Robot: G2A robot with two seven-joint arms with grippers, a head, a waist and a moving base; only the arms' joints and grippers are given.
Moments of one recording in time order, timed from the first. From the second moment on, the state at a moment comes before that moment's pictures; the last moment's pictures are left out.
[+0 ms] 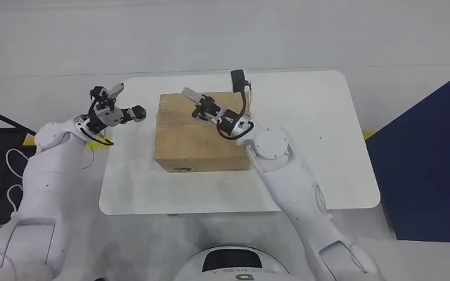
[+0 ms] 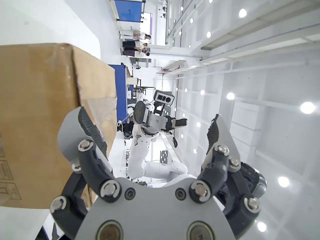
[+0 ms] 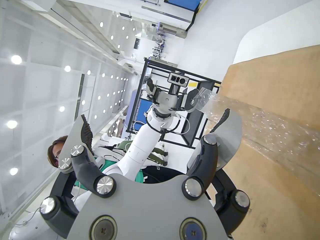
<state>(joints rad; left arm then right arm) 0.85 -1.01 -1.31 -0.68 -0.80 -0.18 -1.36 -1.13 -1.57 1.12 -1.49 -0.06 -0.04 0.54</state>
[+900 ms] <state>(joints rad) 0.79 -1.03 -1.21 -0.62 -0.56 -0.21 -1.31 -1.19 -1.53 1.19 -1.58 -0.05 -0.02 0.56</state>
